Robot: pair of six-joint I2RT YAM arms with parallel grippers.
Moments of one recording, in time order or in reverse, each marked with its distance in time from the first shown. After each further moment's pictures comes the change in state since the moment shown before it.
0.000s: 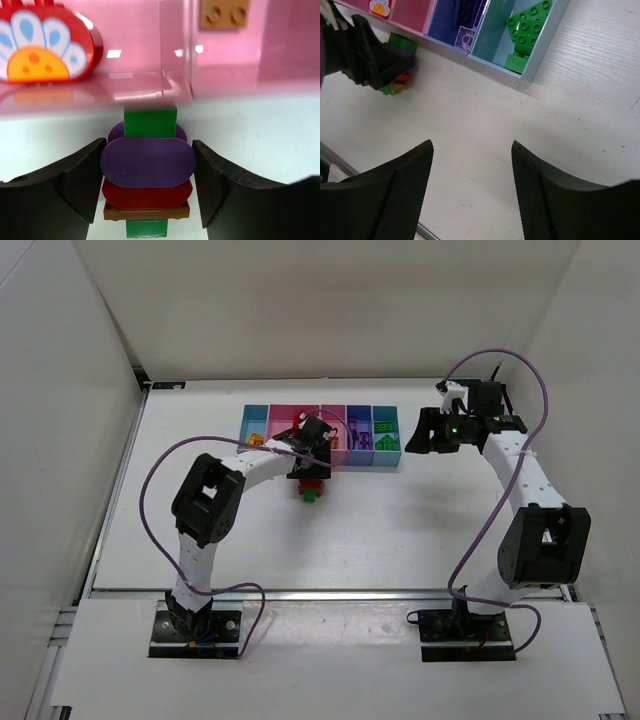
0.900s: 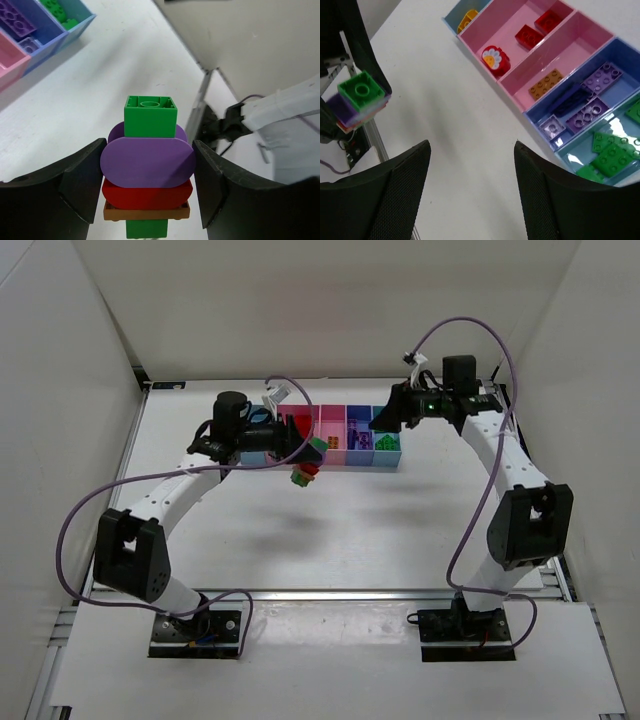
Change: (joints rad) left arm 0.283 -0.562 -0.358 0.430 1.156 0.080; right arm 0.134 0.131 0.184 0.169 -0.355 -0.028
